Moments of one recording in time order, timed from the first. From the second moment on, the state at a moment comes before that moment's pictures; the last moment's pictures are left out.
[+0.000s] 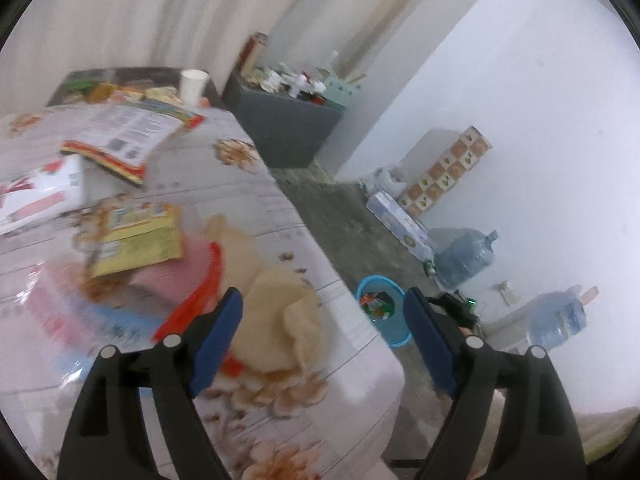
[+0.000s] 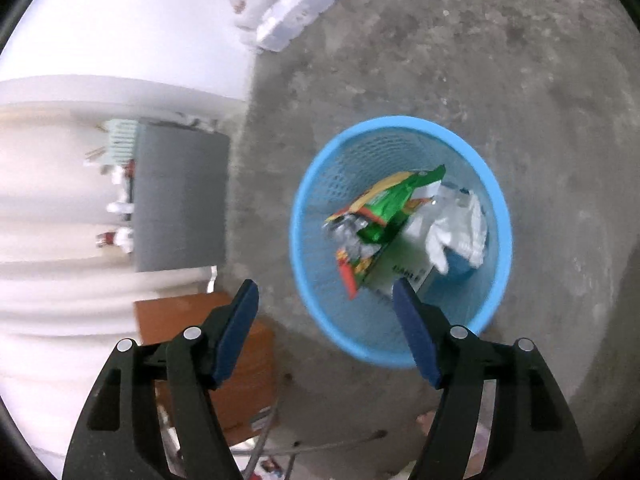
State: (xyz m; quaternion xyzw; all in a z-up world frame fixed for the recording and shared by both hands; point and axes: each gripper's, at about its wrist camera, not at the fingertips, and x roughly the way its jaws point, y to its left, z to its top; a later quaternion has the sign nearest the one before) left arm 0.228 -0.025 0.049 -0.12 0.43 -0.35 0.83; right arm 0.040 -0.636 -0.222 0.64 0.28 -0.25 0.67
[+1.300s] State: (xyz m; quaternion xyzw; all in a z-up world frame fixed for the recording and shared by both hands) left arm 0.284 0.167 -0.076 -0.36 0.50 -0.13 0.77; right arm 0.220 -0.223 -0.028 0.34 0.42 0.12 0.83
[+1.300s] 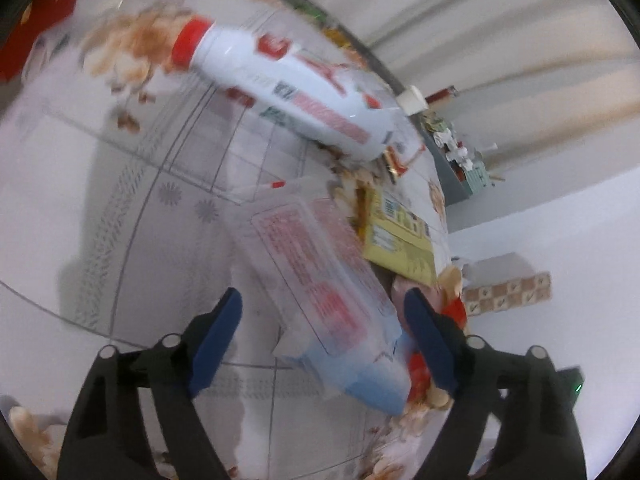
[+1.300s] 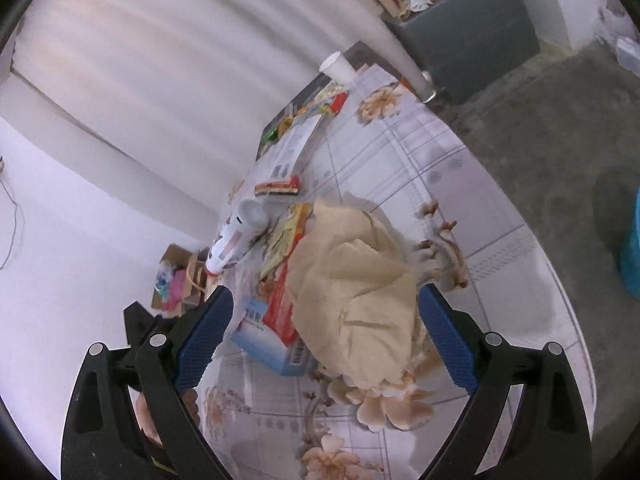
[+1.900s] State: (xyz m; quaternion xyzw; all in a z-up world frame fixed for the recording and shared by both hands) left arm 0.281 0.179 -0.097 -0.43 0.46 -0.12 0.77; right arm 0.230 -0.195 -0.037 0.22 0.45 0.08 0.86
